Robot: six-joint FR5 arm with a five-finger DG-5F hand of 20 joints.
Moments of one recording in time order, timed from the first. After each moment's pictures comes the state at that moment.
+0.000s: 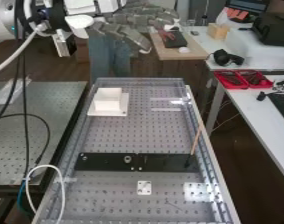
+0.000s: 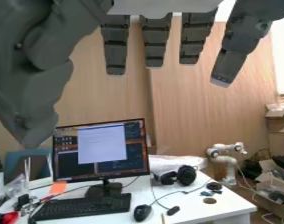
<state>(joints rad) 1.52 -1.58 -1.82 -2.78 -1.43 -0.70</state>
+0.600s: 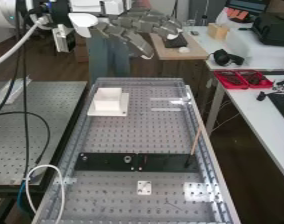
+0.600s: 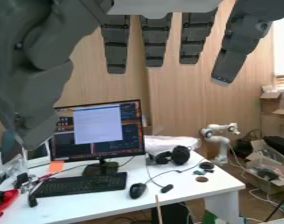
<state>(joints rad) 1.52 -1.61 -1.72 -2.95 -1.43 -0.70</state>
